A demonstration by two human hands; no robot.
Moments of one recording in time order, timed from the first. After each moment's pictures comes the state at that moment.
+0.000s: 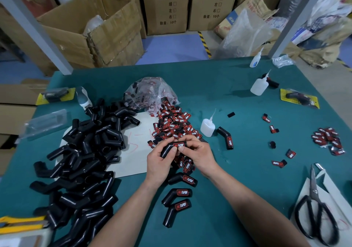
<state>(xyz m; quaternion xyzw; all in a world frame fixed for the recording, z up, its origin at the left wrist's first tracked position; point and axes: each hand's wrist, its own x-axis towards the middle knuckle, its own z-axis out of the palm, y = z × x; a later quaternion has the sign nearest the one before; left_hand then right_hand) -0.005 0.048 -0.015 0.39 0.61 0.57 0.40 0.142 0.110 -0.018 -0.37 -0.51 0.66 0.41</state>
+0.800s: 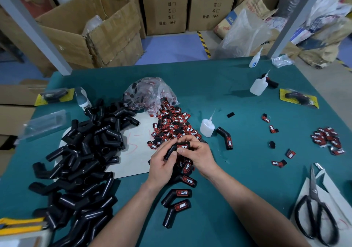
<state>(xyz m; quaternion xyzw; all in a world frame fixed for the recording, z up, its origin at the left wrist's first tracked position) -0.002 0.045 -0.017 0.51 0.58 0.55 0.33 0.143 0.108 -0.015 -0.36 -0.49 0.68 0.41</state>
